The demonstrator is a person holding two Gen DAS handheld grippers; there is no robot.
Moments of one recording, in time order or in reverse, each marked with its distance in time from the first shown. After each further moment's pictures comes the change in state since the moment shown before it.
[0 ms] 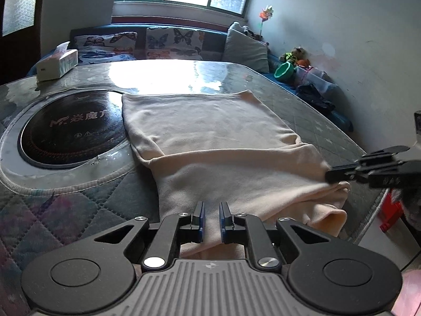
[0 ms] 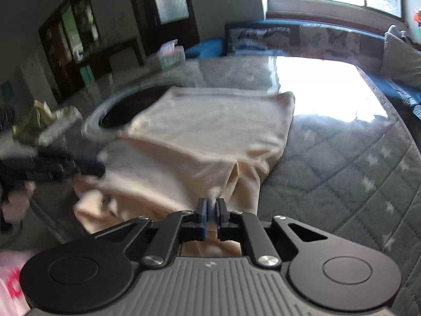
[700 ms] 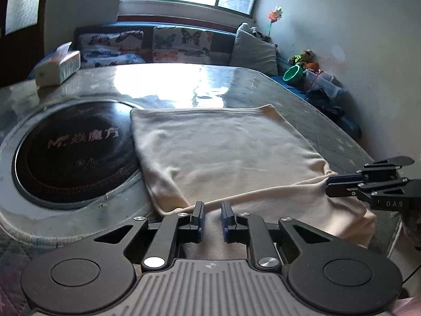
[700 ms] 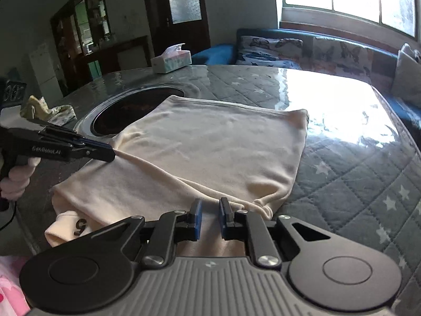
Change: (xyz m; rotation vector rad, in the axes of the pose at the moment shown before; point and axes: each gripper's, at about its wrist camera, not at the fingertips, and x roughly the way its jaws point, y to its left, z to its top) left arm 0.035 0.028 0.039 -0.038 -0.004 0.022; right arm 0.038 -0.003 0.030 -0.091 -0.034 0.032
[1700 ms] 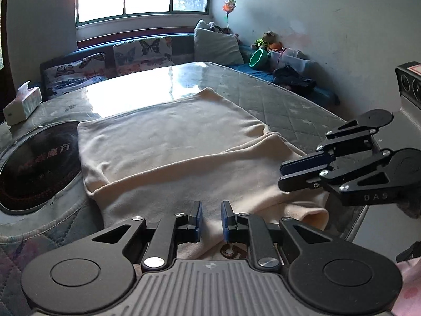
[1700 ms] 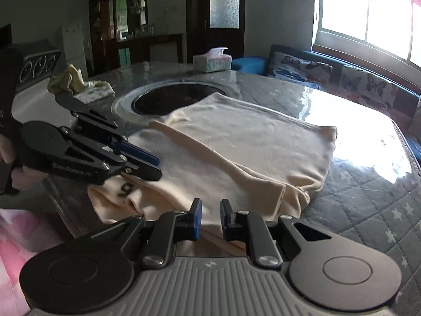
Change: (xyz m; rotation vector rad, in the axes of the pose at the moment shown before) left arm -0.008 -0.085 -0.038 0.239 -0.014 -0.017; right arm -0.028 0.048 -0.032 -0.183 -0.039 0.044
